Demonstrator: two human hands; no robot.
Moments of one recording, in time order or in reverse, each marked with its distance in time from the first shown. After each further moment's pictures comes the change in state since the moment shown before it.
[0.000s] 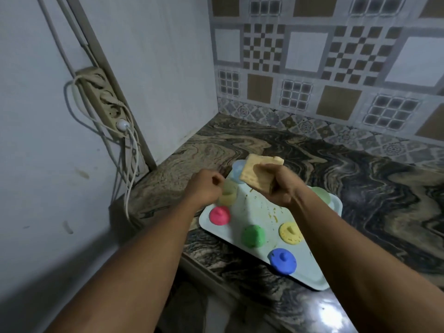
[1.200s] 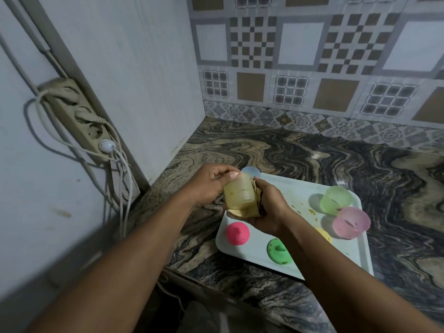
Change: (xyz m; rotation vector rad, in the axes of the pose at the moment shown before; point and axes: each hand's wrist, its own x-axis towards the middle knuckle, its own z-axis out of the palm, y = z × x) left_hand 0.064 -0.017 -0.049 -0.378 -0.358 0.343; right_hand 0.035 0.067 0.062 0.053 0.023 0.009
